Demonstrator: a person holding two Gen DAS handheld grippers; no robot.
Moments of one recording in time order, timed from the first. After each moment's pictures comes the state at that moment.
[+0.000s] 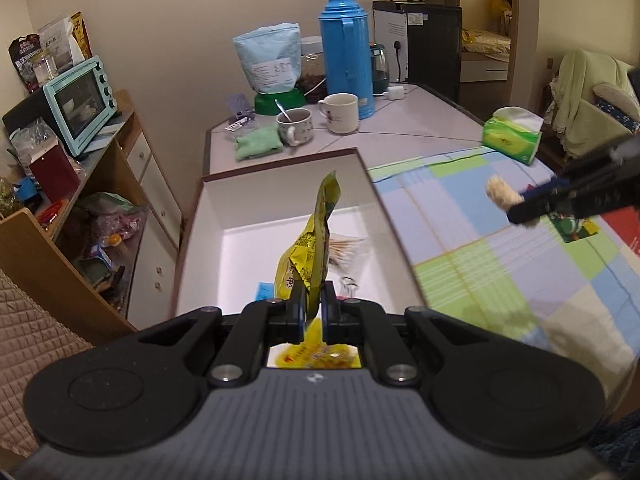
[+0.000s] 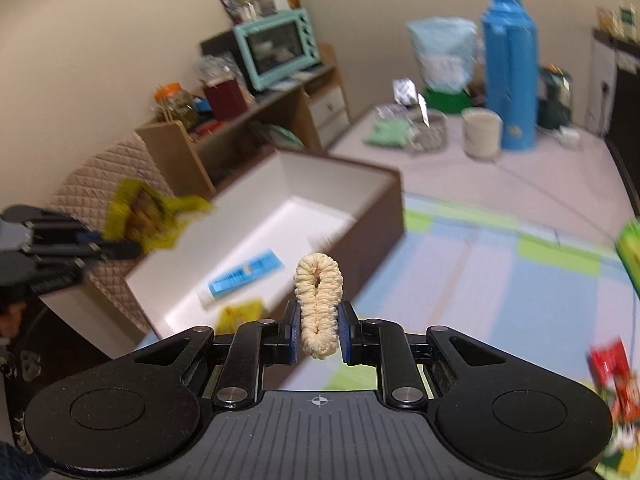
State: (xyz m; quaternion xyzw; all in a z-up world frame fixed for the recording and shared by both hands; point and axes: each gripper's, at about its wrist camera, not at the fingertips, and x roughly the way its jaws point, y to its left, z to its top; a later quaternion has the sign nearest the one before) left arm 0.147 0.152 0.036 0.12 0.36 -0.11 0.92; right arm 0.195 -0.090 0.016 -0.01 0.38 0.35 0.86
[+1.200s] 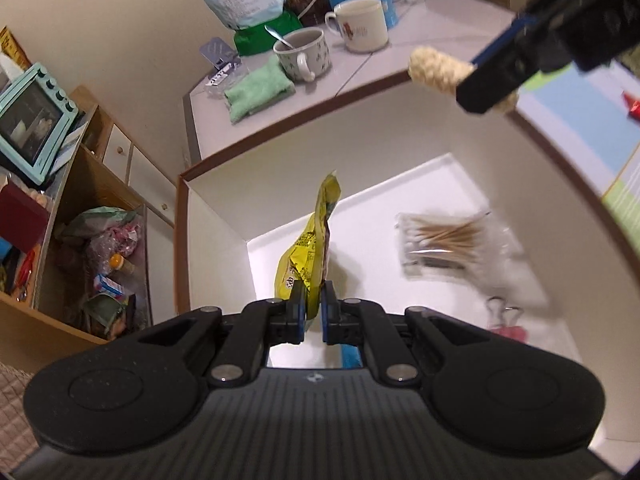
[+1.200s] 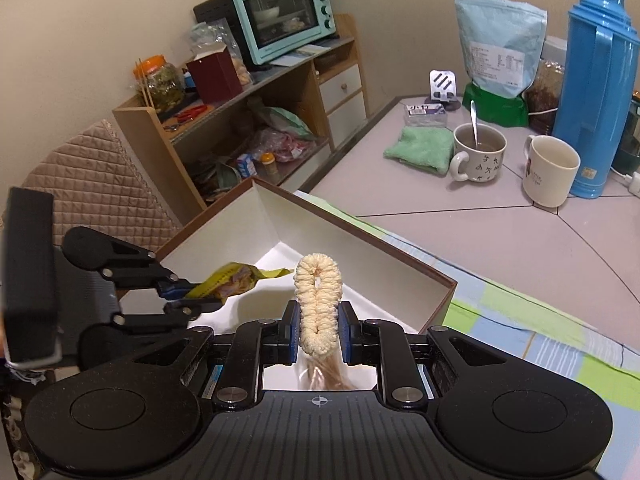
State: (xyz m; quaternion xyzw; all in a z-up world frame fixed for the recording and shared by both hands) left arm 0.344 0.170 -0.081 0.25 0.44 -0.11 0.86; right arm 0.375 0.022 -0.031 -0.05 0.42 0.36 0.83
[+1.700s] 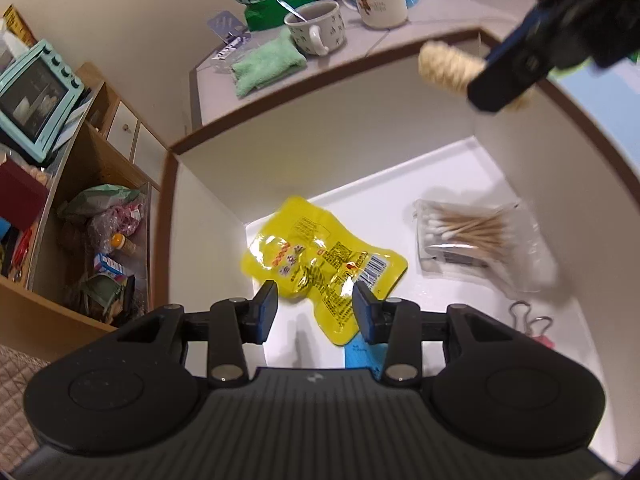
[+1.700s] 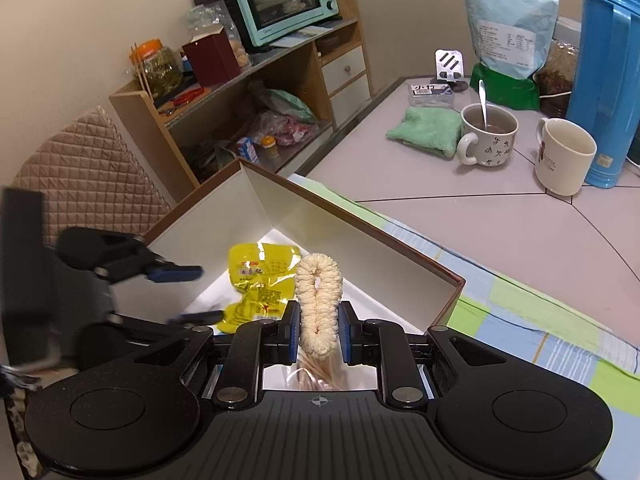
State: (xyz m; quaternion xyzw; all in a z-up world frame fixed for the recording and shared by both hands) left arm 0.349 0.177 -0.087 0.22 0.45 -0.09 0.86; right arm 0.394 0.031 -0.053 -0.07 0.44 0.37 0.82
